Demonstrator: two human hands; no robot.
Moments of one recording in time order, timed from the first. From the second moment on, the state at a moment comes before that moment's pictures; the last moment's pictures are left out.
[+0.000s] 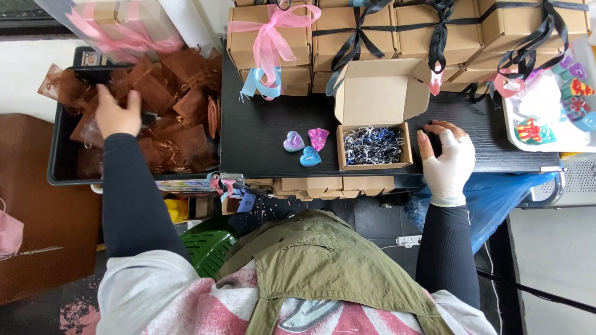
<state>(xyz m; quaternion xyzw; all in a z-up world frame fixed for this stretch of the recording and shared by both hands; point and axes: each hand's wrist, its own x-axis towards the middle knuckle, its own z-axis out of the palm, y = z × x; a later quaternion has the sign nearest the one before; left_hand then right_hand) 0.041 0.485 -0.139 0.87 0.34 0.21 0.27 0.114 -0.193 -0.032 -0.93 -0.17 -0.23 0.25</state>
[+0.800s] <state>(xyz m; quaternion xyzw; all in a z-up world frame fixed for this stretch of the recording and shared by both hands) -0.008 0.440 -0.067 0.91 0.26 0.29 0.14 0.116 -0.195 -0.035 -0.93 -0.17 -0.23 0.25</state>
